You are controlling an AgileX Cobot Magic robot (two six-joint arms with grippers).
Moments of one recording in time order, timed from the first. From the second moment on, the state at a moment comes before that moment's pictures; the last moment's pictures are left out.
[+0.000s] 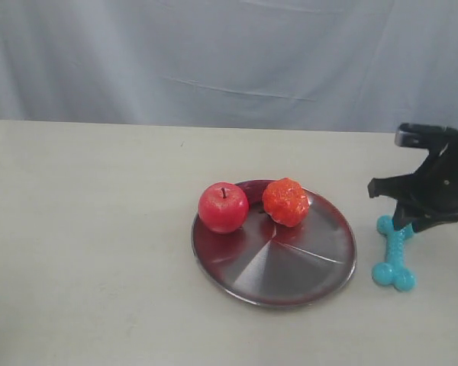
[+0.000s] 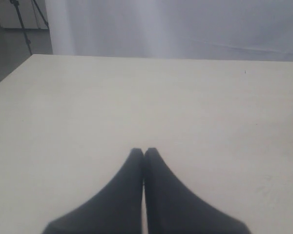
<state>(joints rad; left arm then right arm) 0.07 0.00 0.00 -0.02 0.35 0.02 -0.40 1.83 -1.16 0.11 0.75 -0.02</state>
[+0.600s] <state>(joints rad) 0.07 0.00 0.00 -0.02 0.35 0.02 -0.29 0.61 -0.96 0.06 0.48 -0.04</state>
